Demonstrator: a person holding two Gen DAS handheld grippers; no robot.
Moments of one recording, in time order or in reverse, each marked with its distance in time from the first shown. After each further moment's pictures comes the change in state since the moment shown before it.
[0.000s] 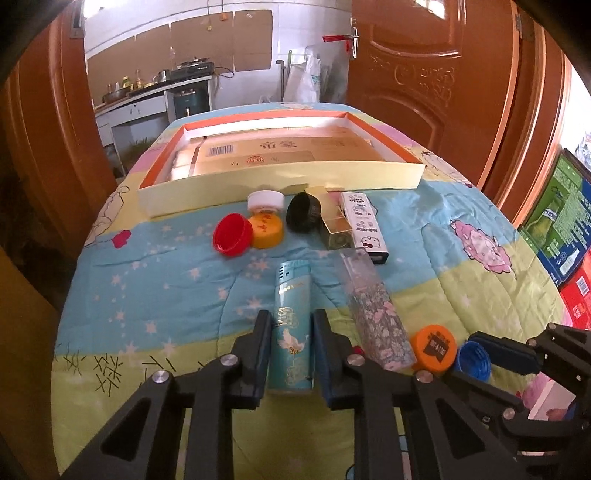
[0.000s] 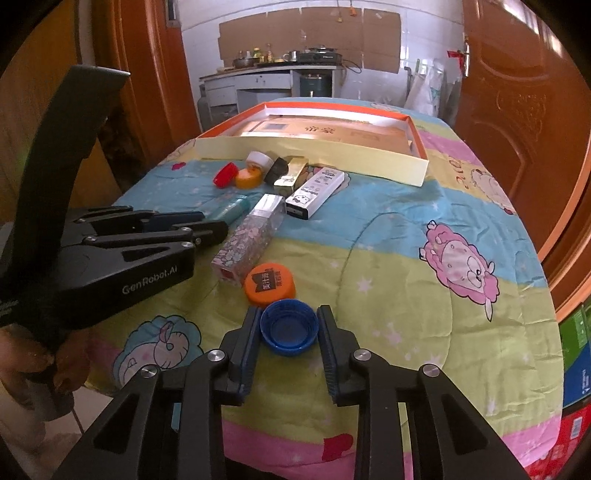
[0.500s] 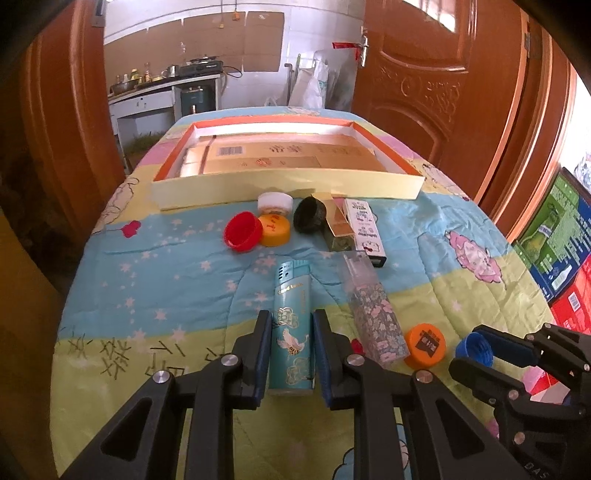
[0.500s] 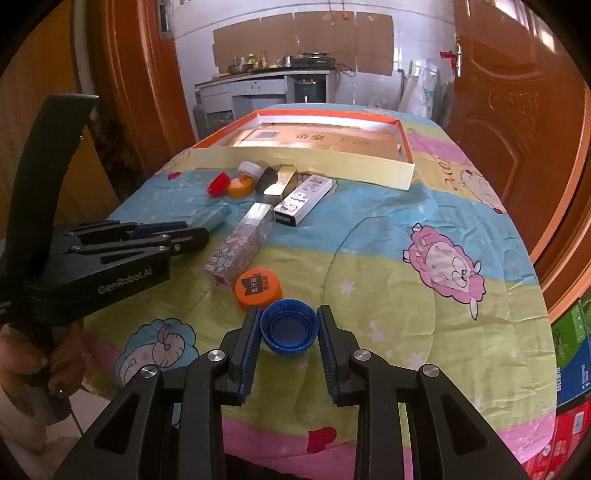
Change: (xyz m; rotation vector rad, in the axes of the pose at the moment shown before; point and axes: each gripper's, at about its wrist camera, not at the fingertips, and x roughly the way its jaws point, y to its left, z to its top) left arm -0.015 0.009 -0.004 -0.061 -0.022 -0.022; right arm -0.011 -0.006 0.000 0.019 -0.022 -0.013
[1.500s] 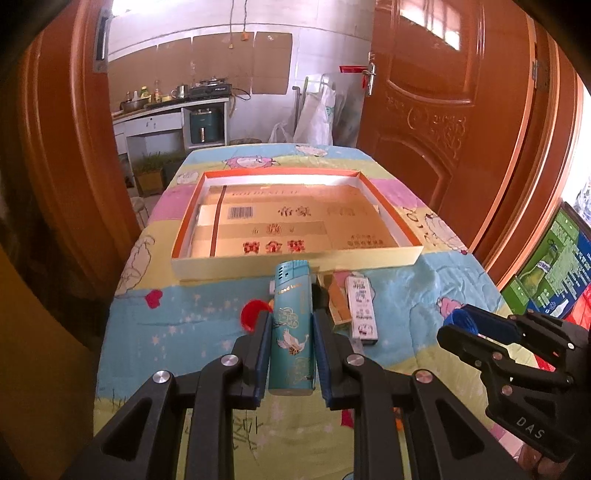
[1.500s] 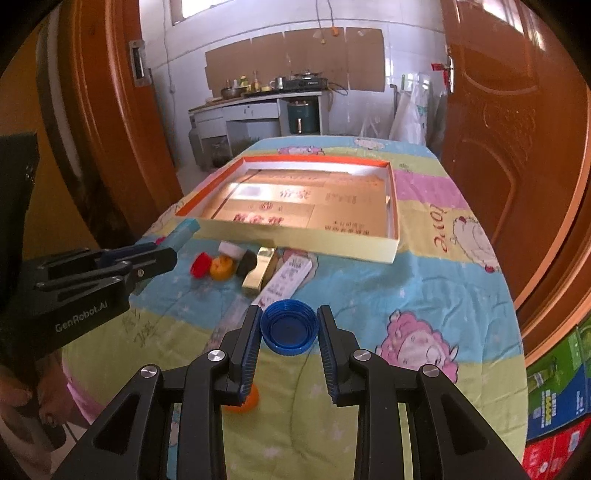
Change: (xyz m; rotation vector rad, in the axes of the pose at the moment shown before) left arm -0.029 0.002 0.060 -0.011 -0.079 0.020; right arm -0.004 -0.024 0.073 0.034 -0.078 0.003
